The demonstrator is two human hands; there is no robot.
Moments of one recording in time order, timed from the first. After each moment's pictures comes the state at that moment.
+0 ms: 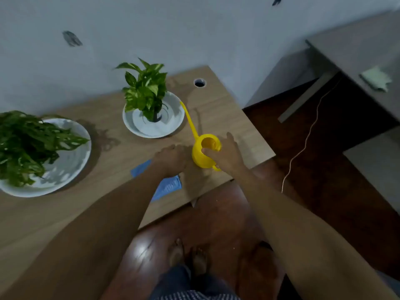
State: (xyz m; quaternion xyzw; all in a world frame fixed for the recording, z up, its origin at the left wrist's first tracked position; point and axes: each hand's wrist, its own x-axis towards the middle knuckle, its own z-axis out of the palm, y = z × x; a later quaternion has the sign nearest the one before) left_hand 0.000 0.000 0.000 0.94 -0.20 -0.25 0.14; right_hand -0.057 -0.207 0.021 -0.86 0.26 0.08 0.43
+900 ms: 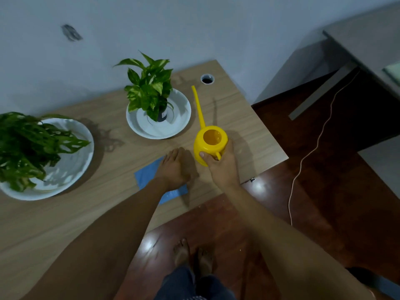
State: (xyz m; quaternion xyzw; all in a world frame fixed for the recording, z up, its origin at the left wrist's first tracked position) left_hand 0.000 0.014 -0.056 0.94 -0.17 -0.25 0.17; right_hand -0.056 -0.163 -0.009 -0.78 0.20 -0.10 0.59
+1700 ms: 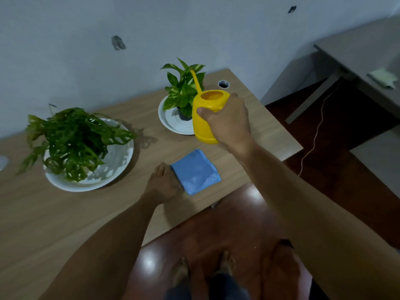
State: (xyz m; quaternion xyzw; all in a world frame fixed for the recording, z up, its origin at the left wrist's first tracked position) left_hand -0.044 0.184 -0.062 0.95 -0.13 -0.24 0.16; right_hand -0.038 -0.014 0.166 -0.84 0.24 -0.14 0.46
